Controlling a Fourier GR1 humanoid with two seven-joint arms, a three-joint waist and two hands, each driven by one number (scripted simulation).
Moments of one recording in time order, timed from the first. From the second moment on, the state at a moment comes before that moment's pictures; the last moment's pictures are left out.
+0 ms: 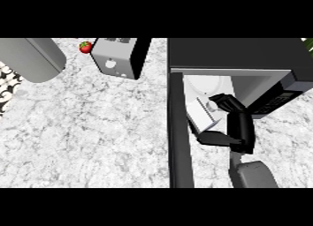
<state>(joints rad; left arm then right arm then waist) 0.75 0.07 0.23 -2.15 0.30 -0.42 -0.38 -0.16 0.00 0.13 -1.43 -0.03 -0.32 -0.25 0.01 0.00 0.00</state>
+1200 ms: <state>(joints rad) 0.58 0.10 0.33 -2.02 0.33 -0.47 -0.30 -0.78 -0.10 -0.18 -0.40 -0.01 -0.36 -0.78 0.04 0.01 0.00</state>
